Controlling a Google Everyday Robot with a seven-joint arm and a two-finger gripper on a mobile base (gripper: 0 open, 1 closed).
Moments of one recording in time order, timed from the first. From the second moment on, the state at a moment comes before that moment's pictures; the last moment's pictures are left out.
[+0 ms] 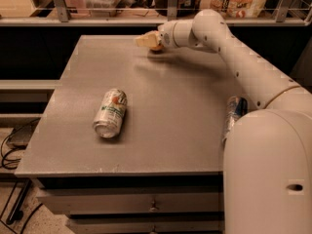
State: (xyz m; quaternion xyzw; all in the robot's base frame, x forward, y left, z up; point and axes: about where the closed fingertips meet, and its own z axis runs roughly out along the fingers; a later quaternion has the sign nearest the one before) arm 0.866 0.025 0.880 -0.34 0.73 0.24 0.54
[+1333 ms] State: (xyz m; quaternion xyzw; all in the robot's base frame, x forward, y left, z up) arm 0.825 0.035 0.898 -0.37 0.73 0.26 0.51
